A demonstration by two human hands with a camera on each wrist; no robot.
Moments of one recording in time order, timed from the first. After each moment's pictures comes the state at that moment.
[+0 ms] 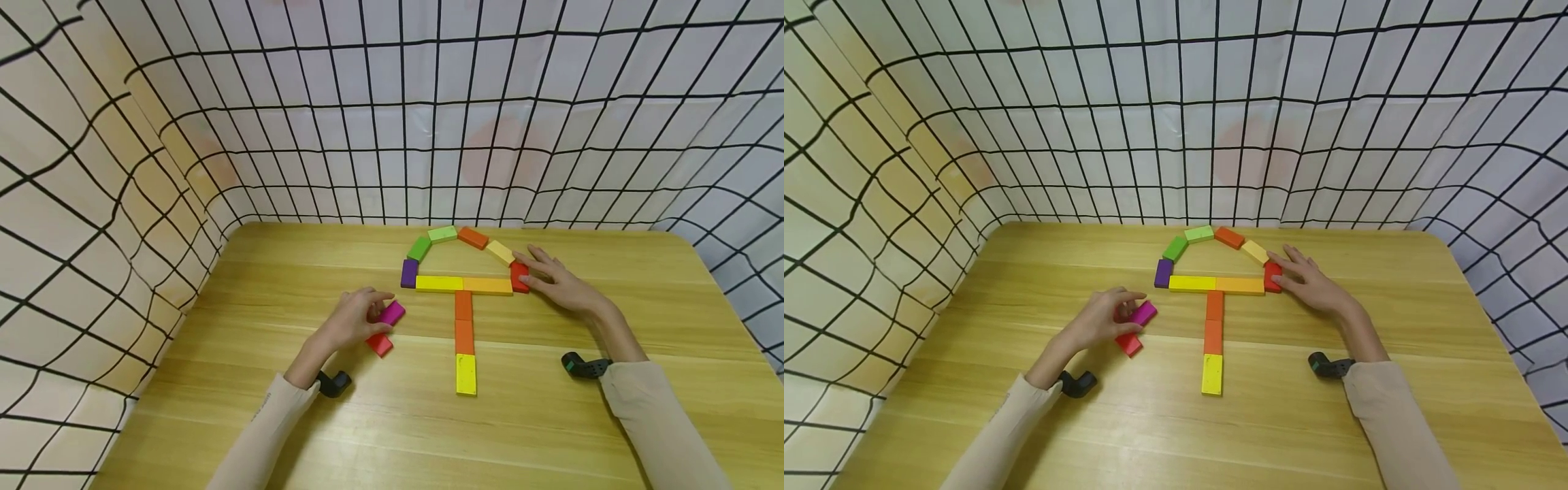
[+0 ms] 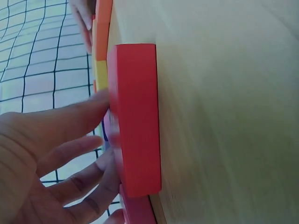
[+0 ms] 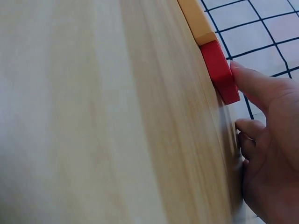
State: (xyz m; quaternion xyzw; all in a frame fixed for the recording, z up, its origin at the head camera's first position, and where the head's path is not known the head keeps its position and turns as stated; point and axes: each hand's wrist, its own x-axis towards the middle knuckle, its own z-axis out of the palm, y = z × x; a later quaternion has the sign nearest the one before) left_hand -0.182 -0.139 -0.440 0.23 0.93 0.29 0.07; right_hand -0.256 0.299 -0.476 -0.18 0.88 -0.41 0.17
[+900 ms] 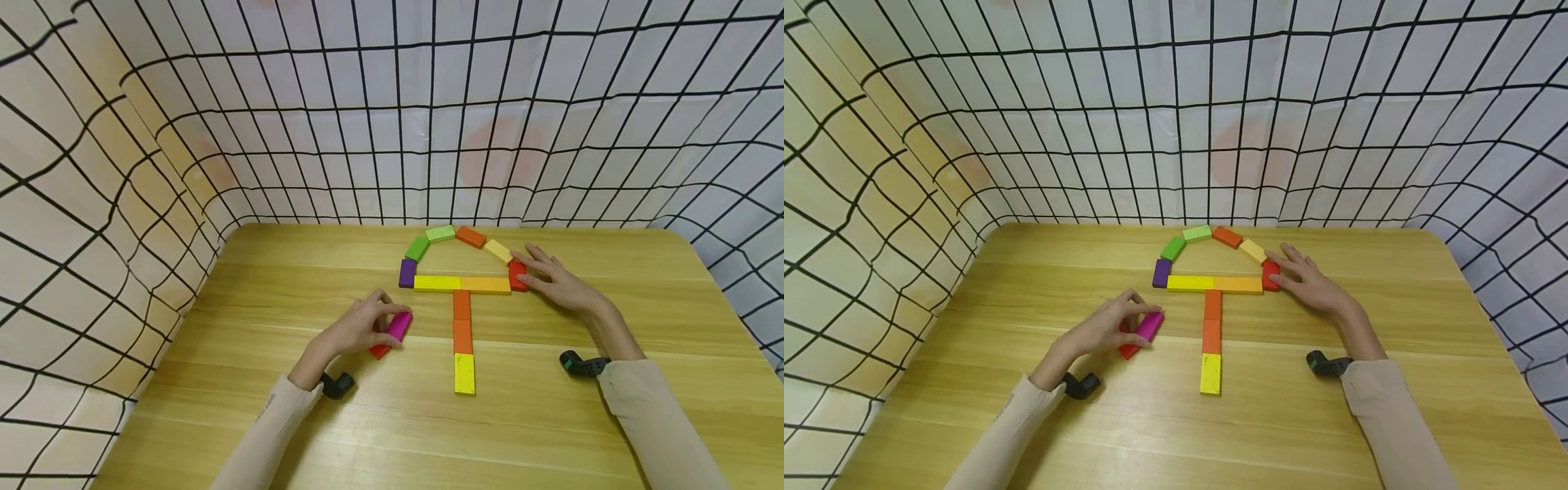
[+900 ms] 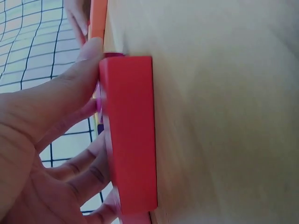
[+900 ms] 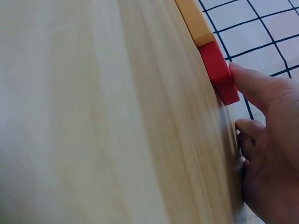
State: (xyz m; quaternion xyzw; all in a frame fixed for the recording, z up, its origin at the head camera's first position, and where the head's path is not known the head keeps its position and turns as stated) left_hand -0.180 -0.136 -0.444 0.31 0.89 0.29 0.13; right_hand -0.257 0.298 -0.477 -0.19 0.88 -0.40 0.16
